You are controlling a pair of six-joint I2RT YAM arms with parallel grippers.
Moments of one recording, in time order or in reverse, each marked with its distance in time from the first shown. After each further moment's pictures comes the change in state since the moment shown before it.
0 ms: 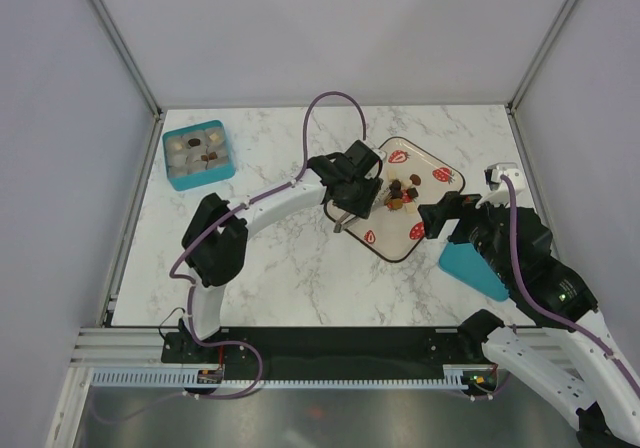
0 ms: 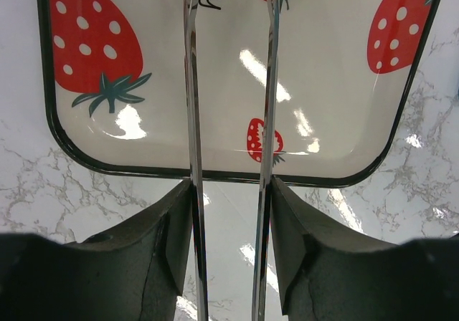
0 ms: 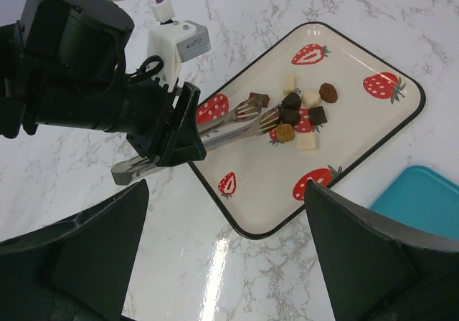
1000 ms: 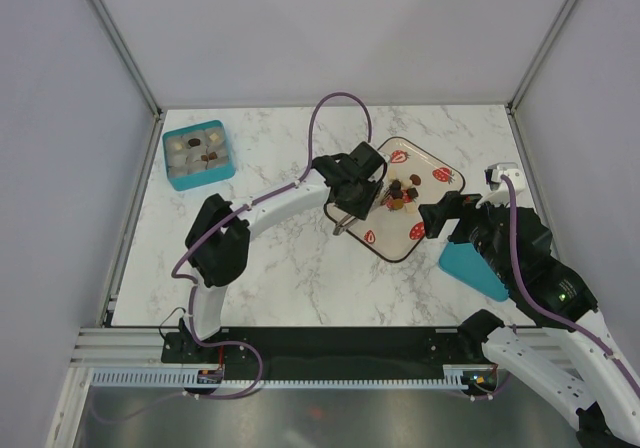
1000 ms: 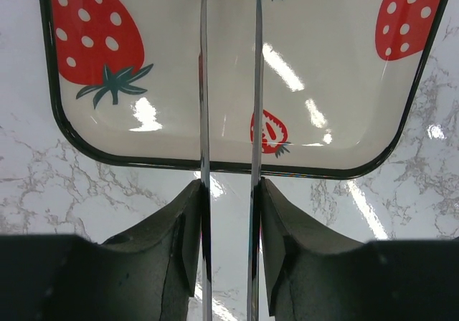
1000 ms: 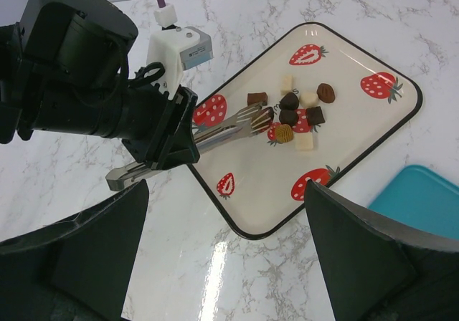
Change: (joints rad) left arm -0.023 0.024 0.041 -0.055 -0.034 0.026; right arm 0.000 0.000 0.000 0.000 0.007 0.000
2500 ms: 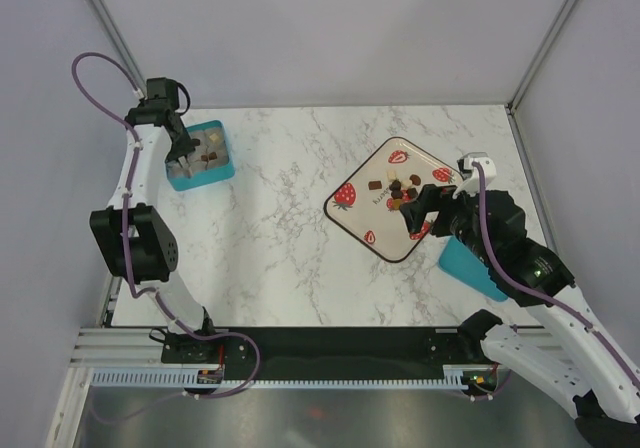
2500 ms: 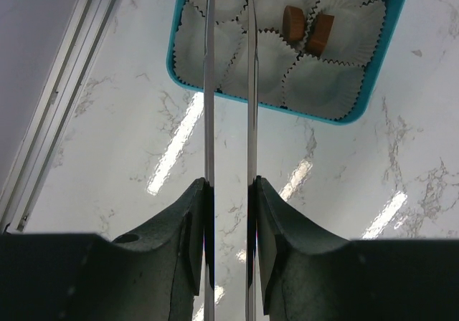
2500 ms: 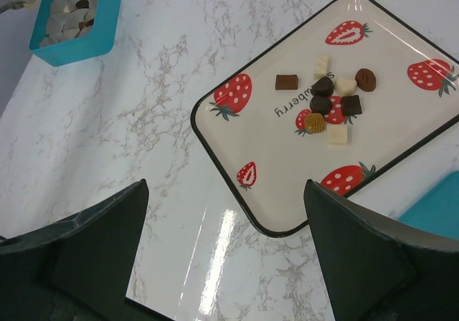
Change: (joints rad) left arm 0.962 -0.245 0.008 -0.203 -0.232 -0.070; right arm 0.000 0.115 -0.006 0.056 -0.103 0.009
